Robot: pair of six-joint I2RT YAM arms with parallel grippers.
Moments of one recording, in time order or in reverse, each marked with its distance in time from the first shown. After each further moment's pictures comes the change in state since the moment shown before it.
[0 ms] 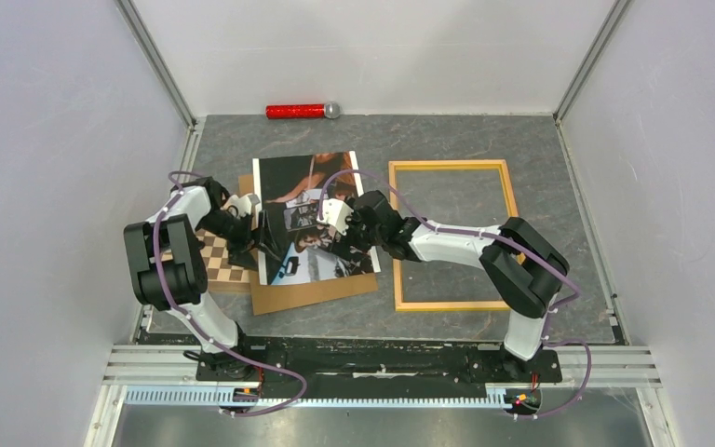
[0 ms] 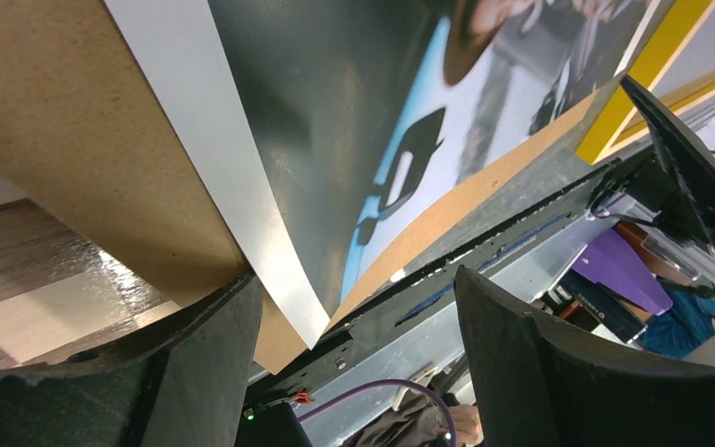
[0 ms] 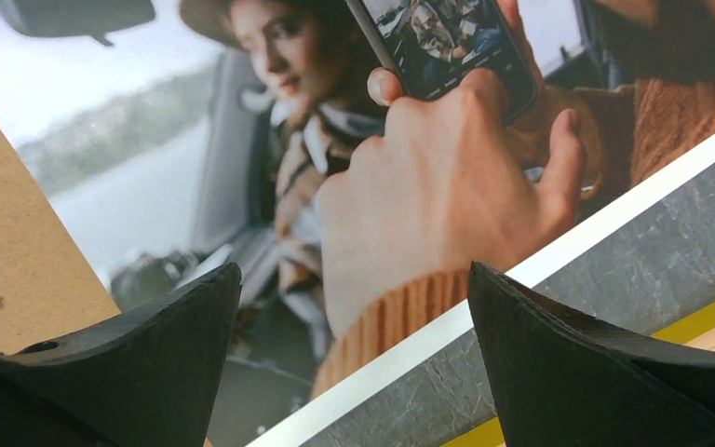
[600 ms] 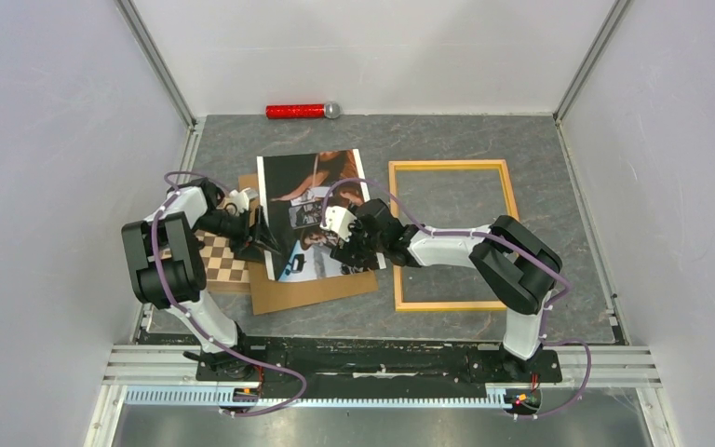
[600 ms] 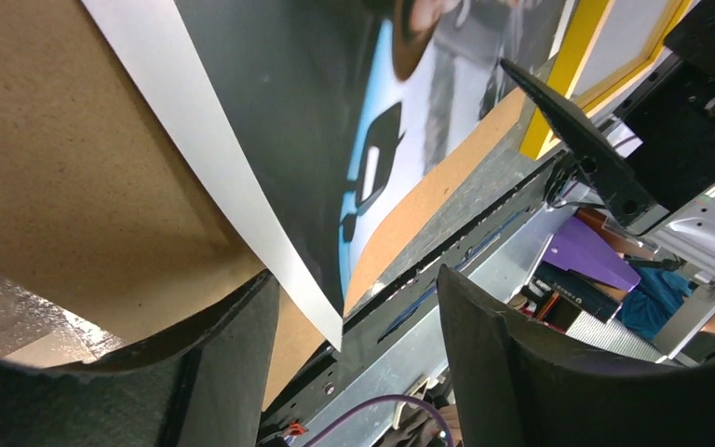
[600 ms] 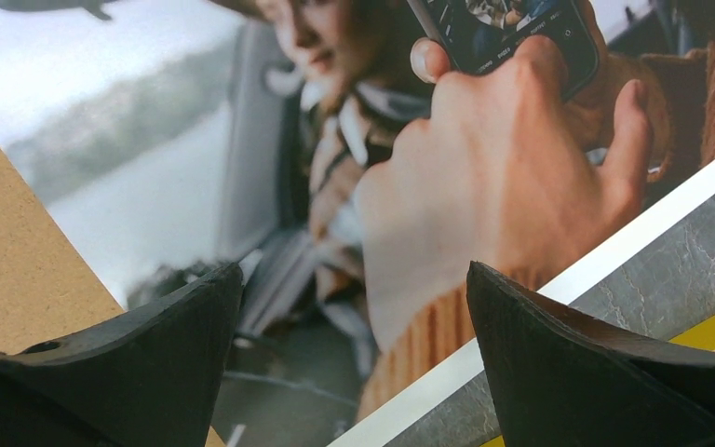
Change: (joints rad) left arm 0.030 0.021 -0.001 0.019 0.153 0.075; right arm 0.000 0.050 -0.065 0.075 0.028 0.012
